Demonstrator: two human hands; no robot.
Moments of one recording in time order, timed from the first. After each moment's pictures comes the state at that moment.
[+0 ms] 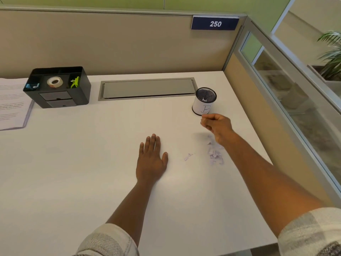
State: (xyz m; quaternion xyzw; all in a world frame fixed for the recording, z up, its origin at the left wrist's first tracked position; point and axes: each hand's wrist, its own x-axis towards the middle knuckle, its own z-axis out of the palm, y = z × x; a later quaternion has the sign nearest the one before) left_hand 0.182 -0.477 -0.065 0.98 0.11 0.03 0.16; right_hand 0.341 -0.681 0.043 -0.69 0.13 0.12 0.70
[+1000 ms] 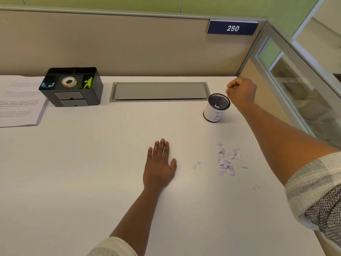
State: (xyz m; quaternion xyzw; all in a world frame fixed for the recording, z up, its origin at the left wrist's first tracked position) left_hand 0.184 -0.476 -0.064 0.98 0.12 0.02 0.15; right_hand 0.462 -0.669 0.104 -0.91 -0.01 -0.11 0.39
